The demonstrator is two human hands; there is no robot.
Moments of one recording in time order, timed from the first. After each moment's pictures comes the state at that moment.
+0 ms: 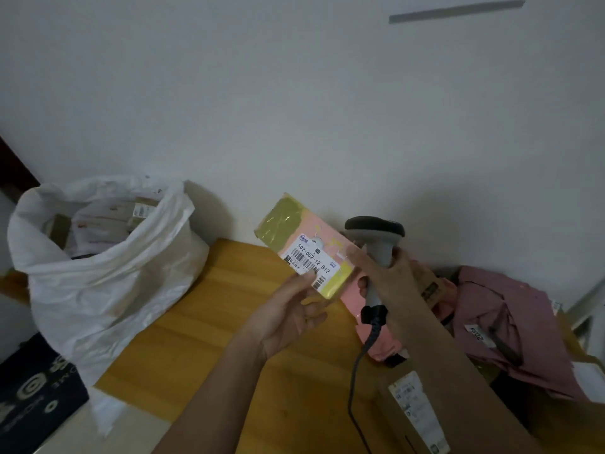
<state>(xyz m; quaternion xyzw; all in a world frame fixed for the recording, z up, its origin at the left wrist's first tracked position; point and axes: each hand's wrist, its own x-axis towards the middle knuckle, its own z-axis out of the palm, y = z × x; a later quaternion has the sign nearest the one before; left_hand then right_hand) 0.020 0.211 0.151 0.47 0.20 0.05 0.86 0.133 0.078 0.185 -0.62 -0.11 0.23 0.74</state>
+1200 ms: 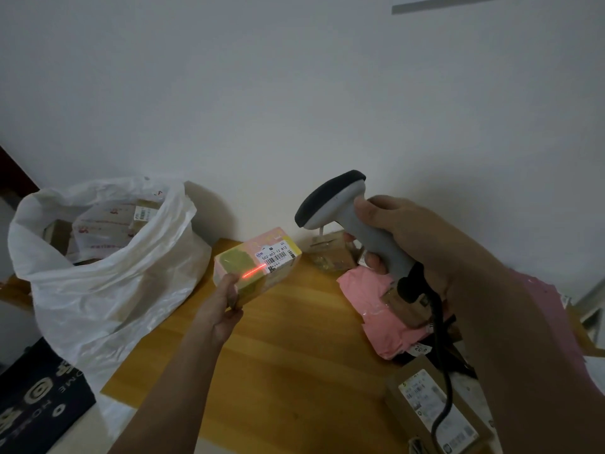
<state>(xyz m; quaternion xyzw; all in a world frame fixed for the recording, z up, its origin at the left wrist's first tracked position) -0.015 0.305 0.131 0.41 0.48 0.24 0.74 0.128 0.074 0.294 -0.70 -0.27 0.32 0.58</state>
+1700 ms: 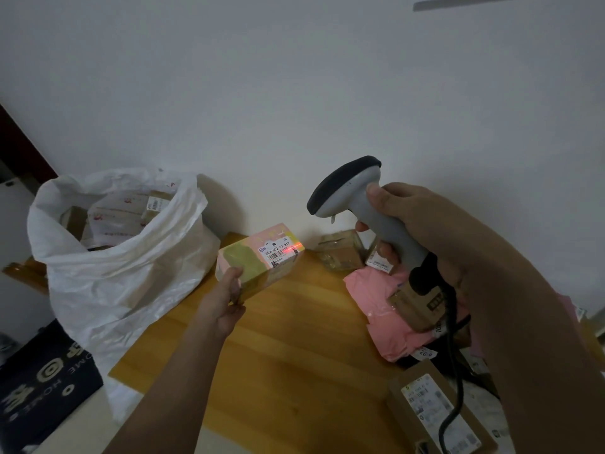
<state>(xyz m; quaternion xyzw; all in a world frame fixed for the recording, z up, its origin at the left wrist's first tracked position) -0.019 0.306 0.130 0.40 0.51 0.24 0.73 0.130 0.077 0.306 -0.71 -0.27 0.31 0.57</state>
